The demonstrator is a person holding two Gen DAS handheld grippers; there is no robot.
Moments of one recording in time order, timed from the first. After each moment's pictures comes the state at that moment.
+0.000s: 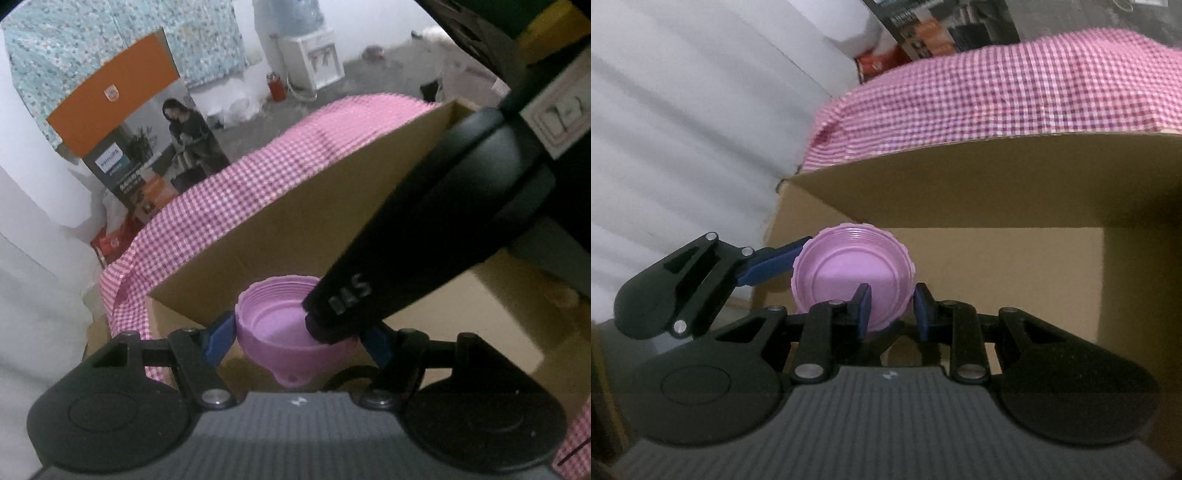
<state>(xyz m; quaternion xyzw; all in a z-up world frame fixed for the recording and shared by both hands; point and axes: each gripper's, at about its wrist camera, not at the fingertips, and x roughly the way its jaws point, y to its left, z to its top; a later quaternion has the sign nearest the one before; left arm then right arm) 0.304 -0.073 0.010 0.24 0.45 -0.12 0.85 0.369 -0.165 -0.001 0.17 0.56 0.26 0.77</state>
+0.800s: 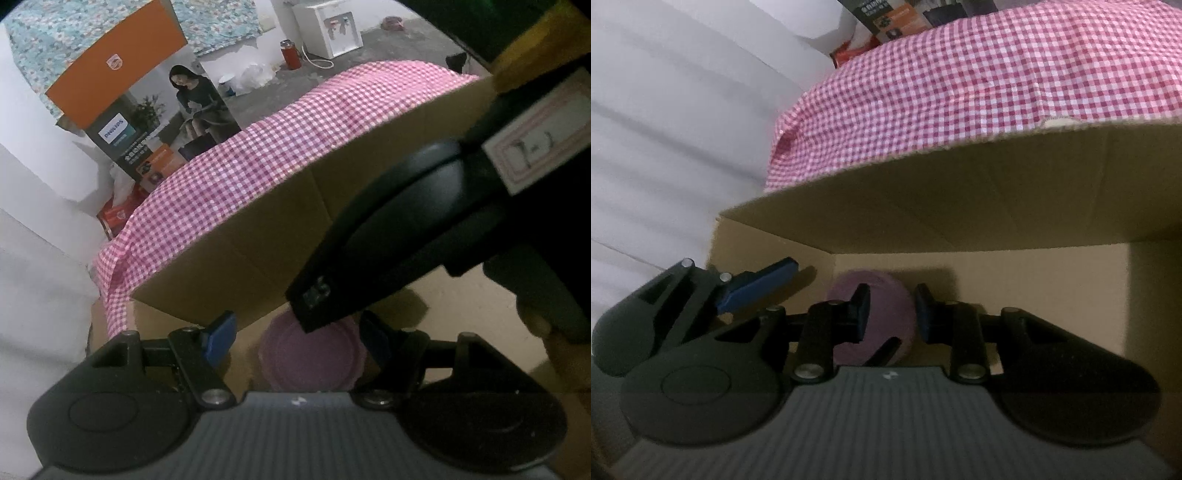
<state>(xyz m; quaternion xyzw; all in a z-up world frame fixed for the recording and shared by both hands) 0.329 -0.077 -0.005 0.24 0.49 -0.09 0.84 0.410 -0.158 -0.058 0.21 0.57 0.23 0.76</state>
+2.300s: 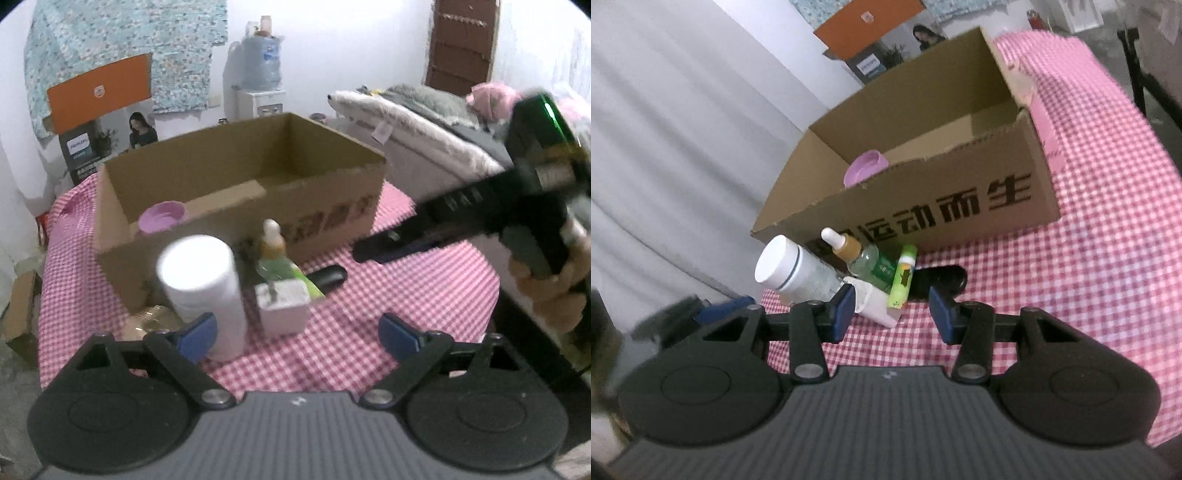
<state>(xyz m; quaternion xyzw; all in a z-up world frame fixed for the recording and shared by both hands) 0.043 -0.066 0.002 0.10 0.37 -0.22 0.90 0.089 -0.291 -0.041 0.25 0.43 0.23 0.84</state>
